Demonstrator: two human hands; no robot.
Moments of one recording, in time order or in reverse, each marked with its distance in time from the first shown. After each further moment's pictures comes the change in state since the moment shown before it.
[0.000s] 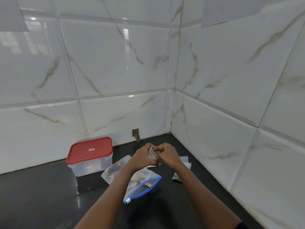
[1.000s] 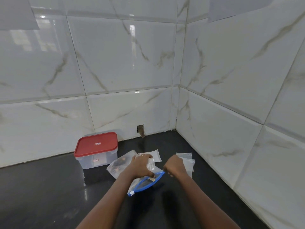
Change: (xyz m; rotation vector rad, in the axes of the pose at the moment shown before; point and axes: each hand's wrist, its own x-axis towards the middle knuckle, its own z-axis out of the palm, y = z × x) left_hand -0.031 -0.026 0.012 0.448 -0.154 -0.174; right_hand -0.017 0.029 0.036 -0.082 -0.053 0.473
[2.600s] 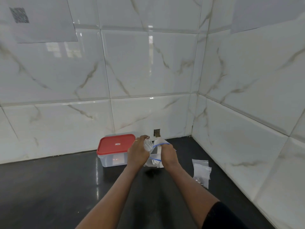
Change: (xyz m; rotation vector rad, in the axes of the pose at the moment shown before) left_hand -0.030 -0.022 -0.058 -0.322 0.708 -0.138; right_hand -0.024 -0.088 0.008 -0.212 0.128 -0.531
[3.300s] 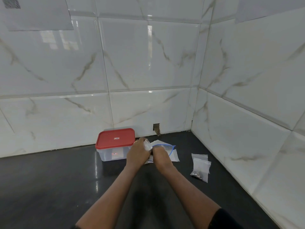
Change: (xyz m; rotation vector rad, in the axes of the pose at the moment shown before) left_hand -0.009 -0.014 0.015 0.035 -0.107 -0.118; right_hand -0.017 -0.014 0.025 0.057 -0.213 0.028
